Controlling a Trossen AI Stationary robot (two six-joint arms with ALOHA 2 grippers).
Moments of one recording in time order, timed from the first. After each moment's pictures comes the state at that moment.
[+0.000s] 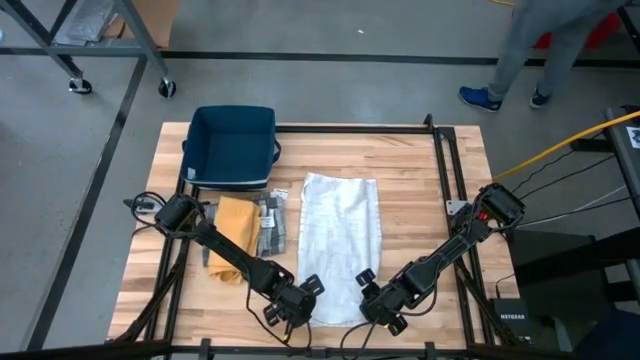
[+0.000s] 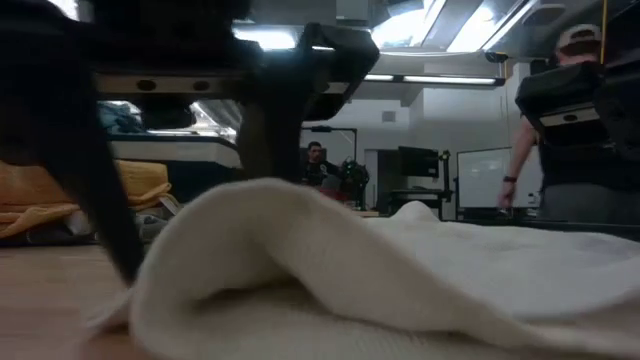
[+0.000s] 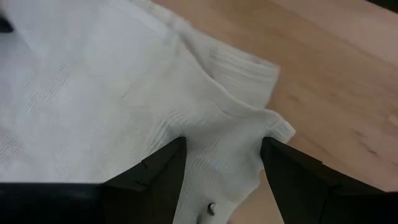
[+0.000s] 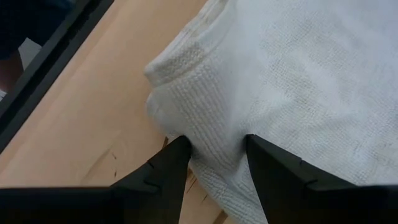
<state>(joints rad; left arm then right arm) -0.54 2.05 1.39 -0.38 -0.06 0.51 0.71 1.82 1.03 -0.29 0.06 0.11</state>
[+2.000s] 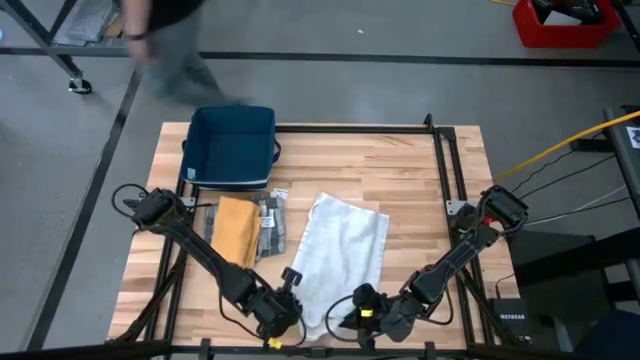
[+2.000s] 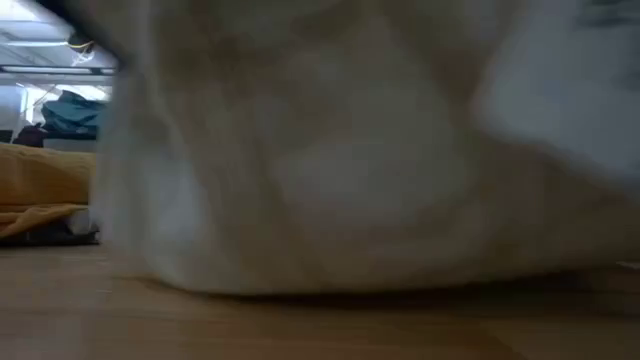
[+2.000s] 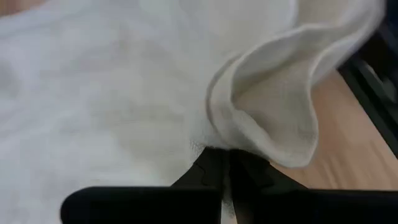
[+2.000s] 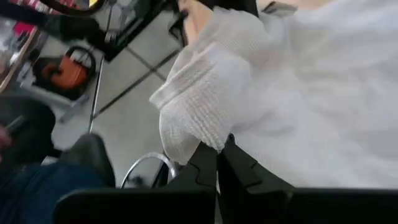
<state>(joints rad) -0.67 1.89 1.39 -0.52 -0.34 -0.11 0.79 1.82 1.08 0.18 0.42 1.10</state>
